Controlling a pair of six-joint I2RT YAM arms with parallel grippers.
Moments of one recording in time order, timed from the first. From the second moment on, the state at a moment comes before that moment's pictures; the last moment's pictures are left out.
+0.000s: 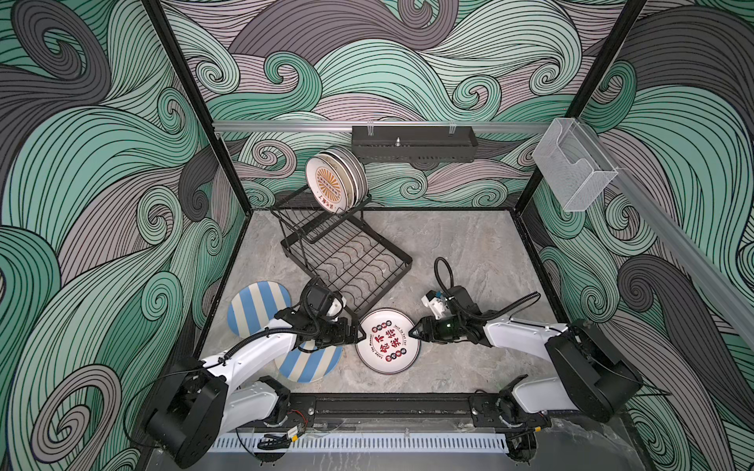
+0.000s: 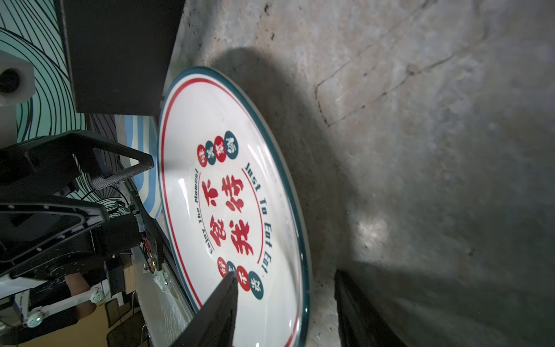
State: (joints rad) left arm -0.52 1.16 0.53 -0.47 0.43 -0.57; right arm 0.54 1.42 0.46 -0.03 -0.60 0.56
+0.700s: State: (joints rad) left arm -0.52 1.15 0.61 -0.55 0.39 -0.52; right arm 0.54 1.52 0.47 0.06 -0.64 0.58
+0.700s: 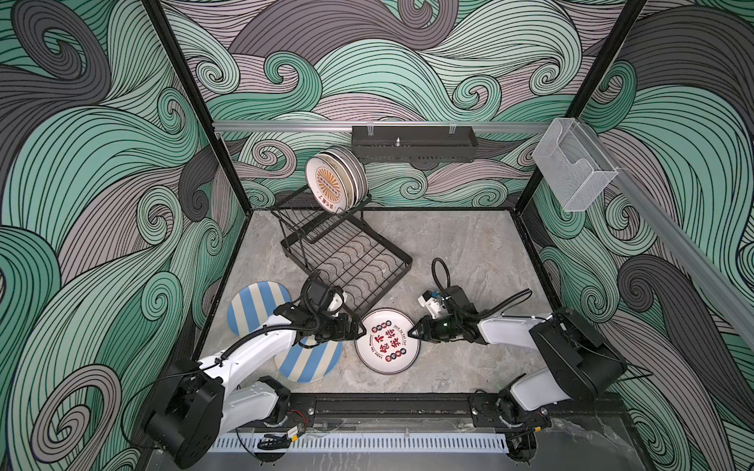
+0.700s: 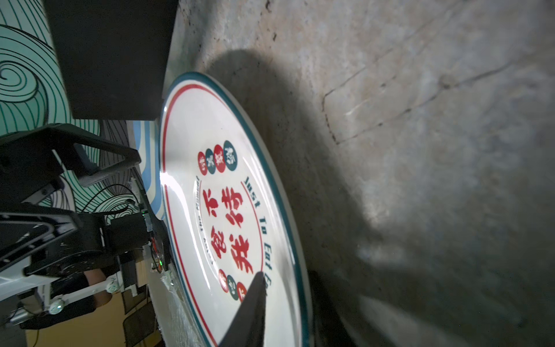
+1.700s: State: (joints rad) left arm -0.48 0.96 0.89 -0.76 0.11 -0.38; right arm 0.54 1.17 0.67 -0.43 -0.56 0.47
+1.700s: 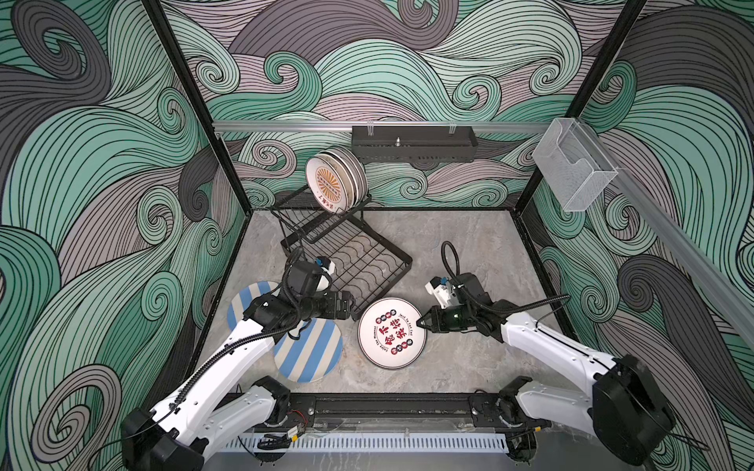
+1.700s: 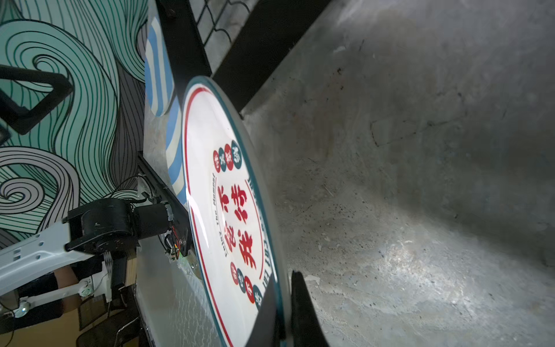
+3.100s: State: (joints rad) left arm 0.13 1.06 0.98 -0.69 0.34 -0.27; right arm 0.92 2.15 2.64 -0.77 0.53 0.02
